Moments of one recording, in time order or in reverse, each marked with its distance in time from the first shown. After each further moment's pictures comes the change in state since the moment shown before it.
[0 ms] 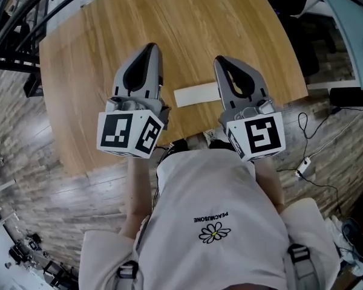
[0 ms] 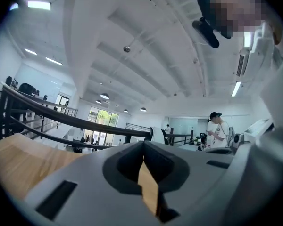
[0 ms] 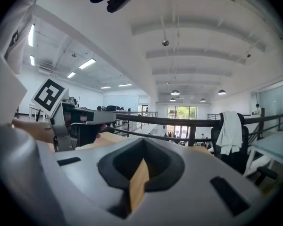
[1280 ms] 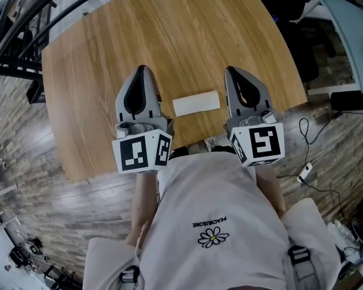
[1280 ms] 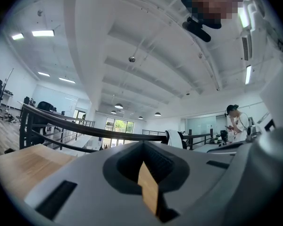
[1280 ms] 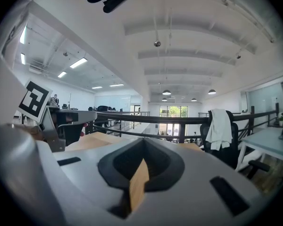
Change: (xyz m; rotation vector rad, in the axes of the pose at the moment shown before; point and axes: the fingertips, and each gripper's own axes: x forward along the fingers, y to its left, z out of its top) left arm -0.025 0.010 -0.005 0.082 -0.089 0.217; right arm -0.016 -0.031 -0.019 0.053 0.002 -0.109
